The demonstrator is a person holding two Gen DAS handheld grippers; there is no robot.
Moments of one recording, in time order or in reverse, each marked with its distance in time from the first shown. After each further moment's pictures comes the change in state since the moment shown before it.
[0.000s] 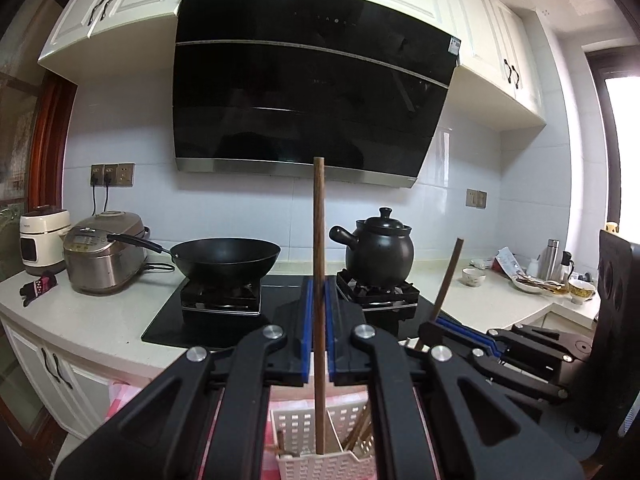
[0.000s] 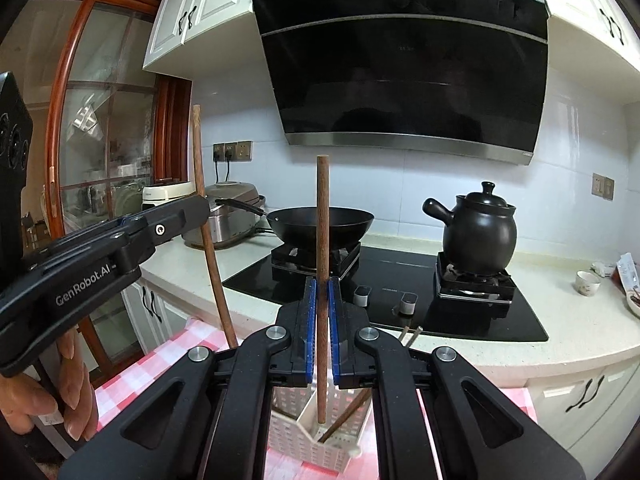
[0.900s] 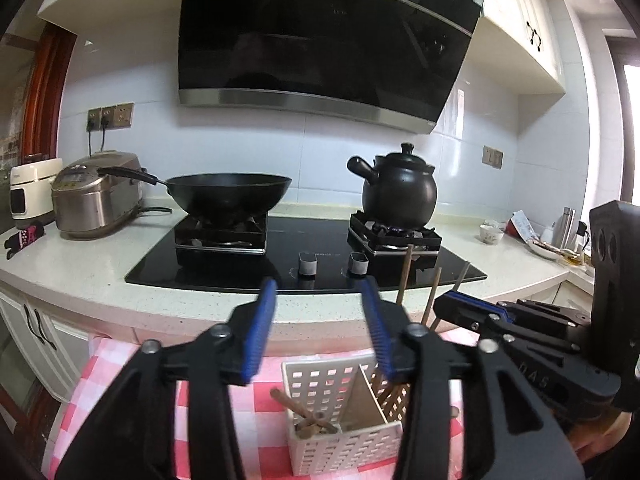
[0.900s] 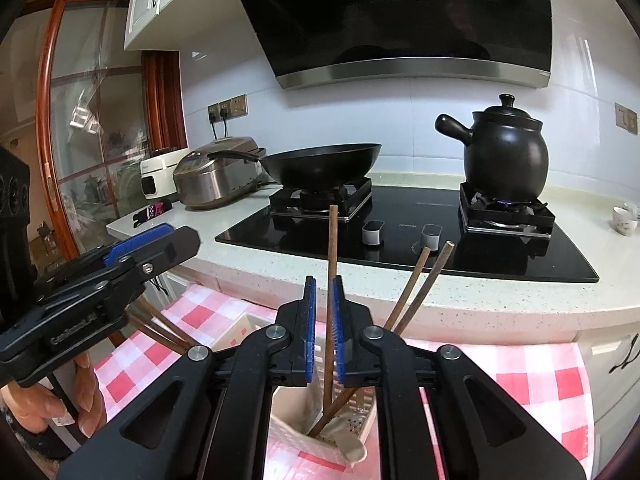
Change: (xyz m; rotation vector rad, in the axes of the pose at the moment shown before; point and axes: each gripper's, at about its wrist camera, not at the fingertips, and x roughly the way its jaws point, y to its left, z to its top) left arm 0.063 0.041 -0.096 -0.038 0.138 0.015; right arm 0.077 -0.033 -0.063 0.104 0.149 0.082
